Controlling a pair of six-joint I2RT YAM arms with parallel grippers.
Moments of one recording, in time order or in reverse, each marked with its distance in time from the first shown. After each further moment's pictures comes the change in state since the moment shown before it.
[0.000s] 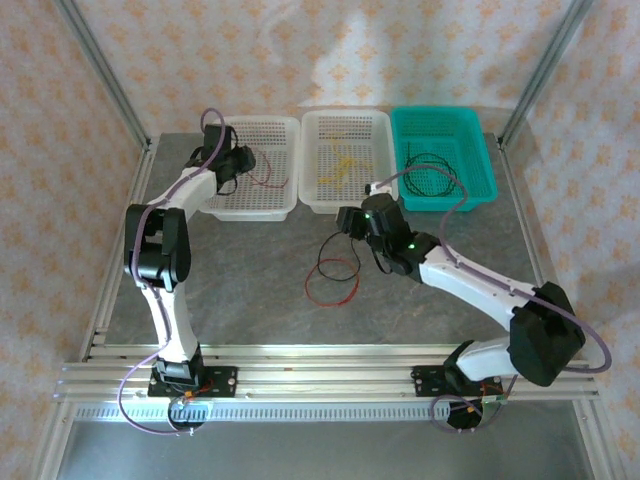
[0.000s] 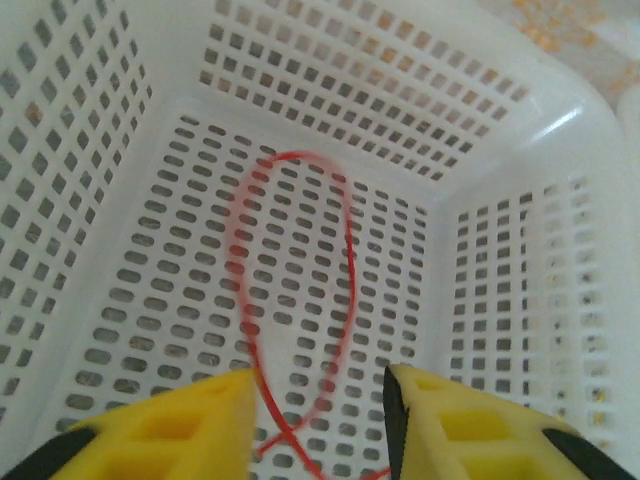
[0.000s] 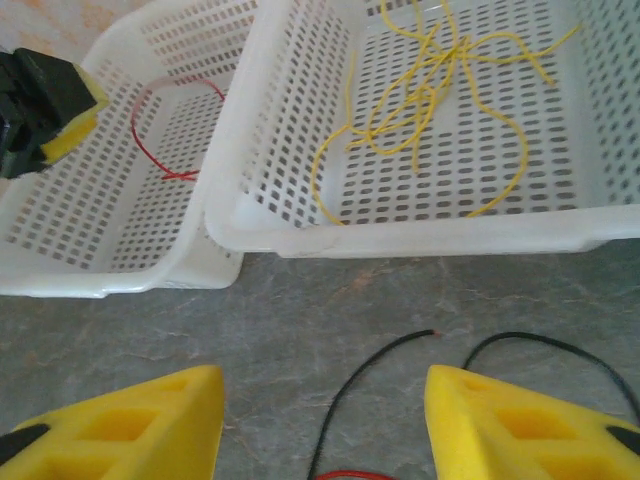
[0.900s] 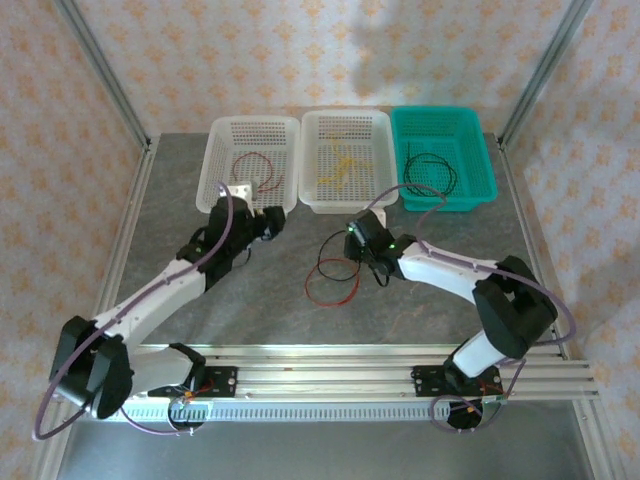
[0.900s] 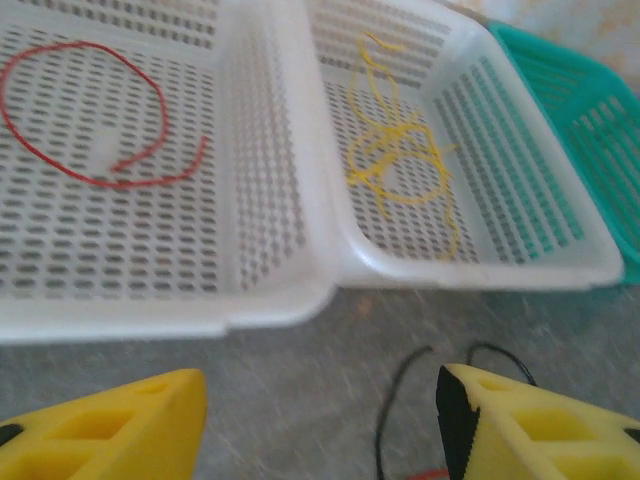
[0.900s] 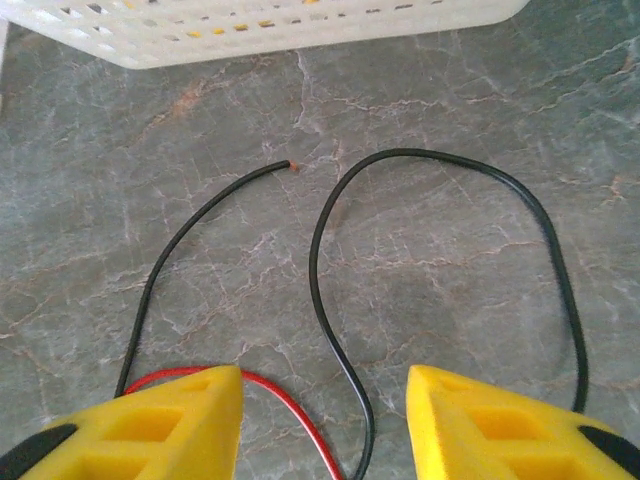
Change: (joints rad) left arm -0.394 -0.837 -0.818 0.193 -0.118 -0.005; right arm 0.007 0.210 -0.021 -0.151 0.013 0.054
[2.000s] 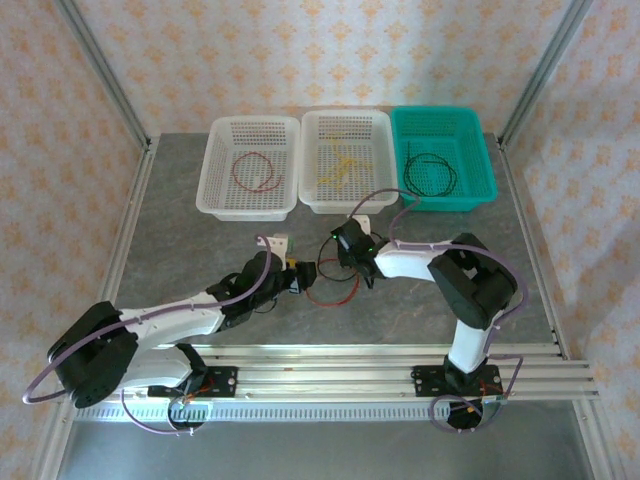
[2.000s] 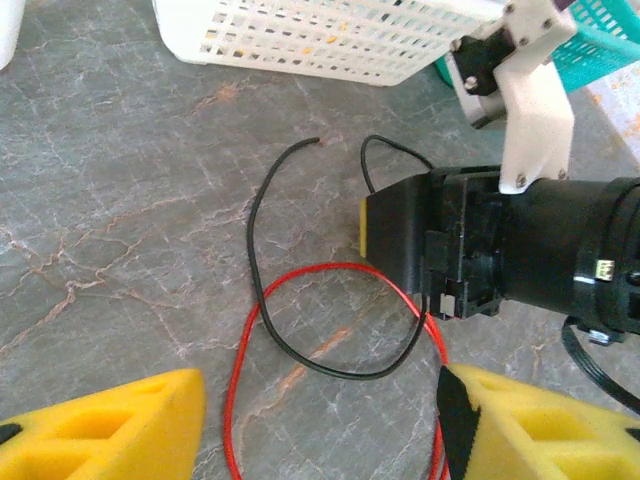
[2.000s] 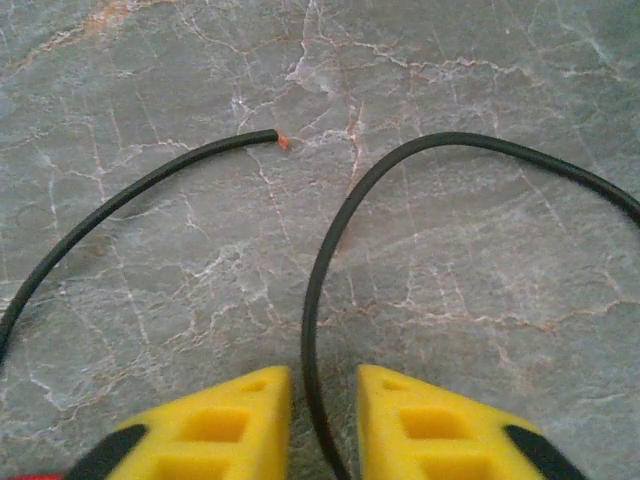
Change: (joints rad) left arm -0.326 0.055 -0.278 0.277 -0.071 -0.138; right arm 0.030 0.238 0.029 0.145 0.079 -0.098
